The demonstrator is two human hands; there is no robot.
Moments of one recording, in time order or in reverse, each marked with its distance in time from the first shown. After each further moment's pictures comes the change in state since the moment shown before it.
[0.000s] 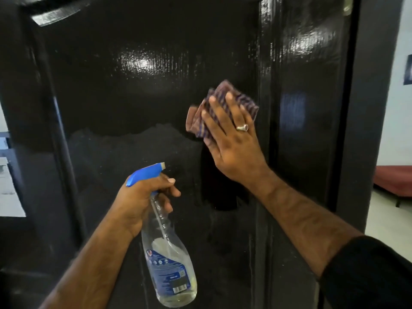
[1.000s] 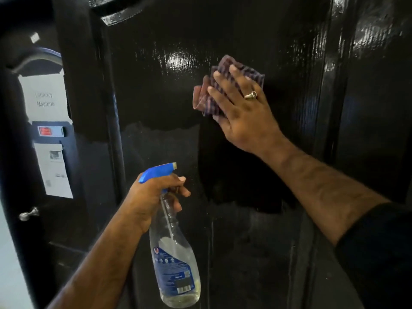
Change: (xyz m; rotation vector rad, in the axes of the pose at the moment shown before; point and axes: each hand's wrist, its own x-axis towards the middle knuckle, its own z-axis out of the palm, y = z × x) left_hand -0.014 0.006 -0.075 0.003 0.124 -0.021; right_hand 0.091 -0.049 0.026 -0.040 0.008 -0.177
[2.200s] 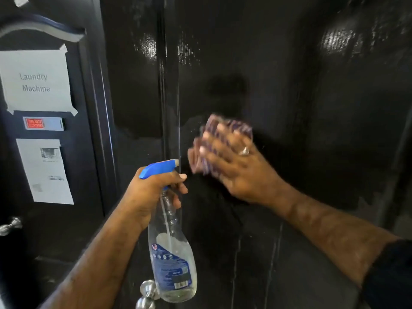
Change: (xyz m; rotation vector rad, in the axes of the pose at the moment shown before) left_hand 0.093 -0.006 -0.199 0.008 -0.132 0.089; right_hand -0.004 -0.204 0.080 0.043 -0.151 -0.207
